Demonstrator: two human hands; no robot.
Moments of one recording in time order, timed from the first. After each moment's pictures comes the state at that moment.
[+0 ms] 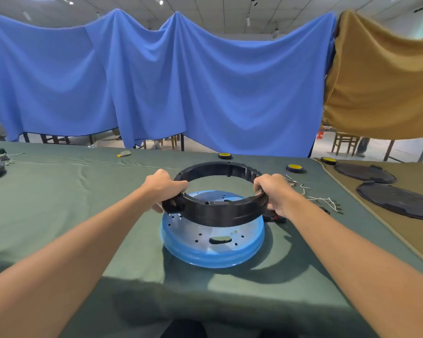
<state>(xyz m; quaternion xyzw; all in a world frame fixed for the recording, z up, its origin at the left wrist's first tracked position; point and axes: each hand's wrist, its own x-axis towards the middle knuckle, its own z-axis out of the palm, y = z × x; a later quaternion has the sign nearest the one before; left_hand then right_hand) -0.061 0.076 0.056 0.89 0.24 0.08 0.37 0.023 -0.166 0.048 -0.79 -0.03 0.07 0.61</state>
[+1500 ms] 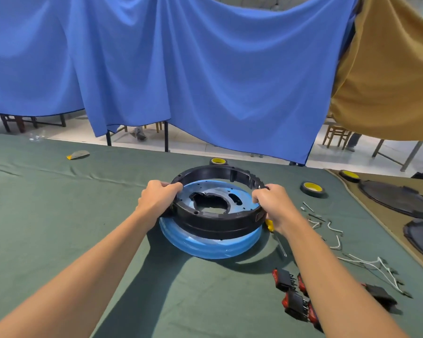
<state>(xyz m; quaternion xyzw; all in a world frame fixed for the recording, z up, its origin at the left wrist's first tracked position) 0.149 0.122 0.010 0.79 0.25 0.15 0.54 0.208 -0.109 0.030 -0.83 0.00 0.04 0.56</state>
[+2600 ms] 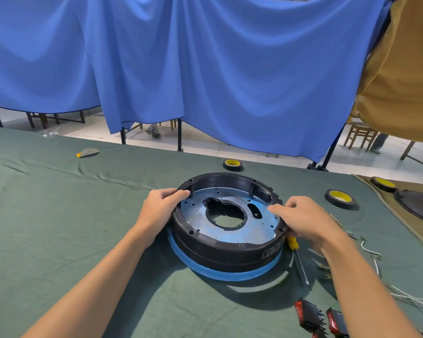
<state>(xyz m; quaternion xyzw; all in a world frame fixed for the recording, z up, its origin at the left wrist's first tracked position) 0.151 0.138 -0.012 0.75 0.14 0.18 0.62 0.223 -0.127 0.030 -0.91 -0.05 0.05 0.40</state>
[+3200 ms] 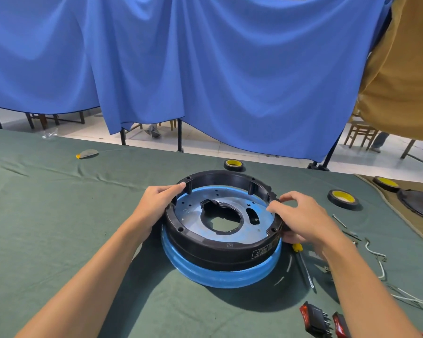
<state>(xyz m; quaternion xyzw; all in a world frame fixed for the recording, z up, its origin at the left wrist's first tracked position) 0.158 0.154 -0.004 0.73 0.16 0.15 0.64 0.216 -0.120 0.033 -0.86 -0.02 0.07 0.51</state>
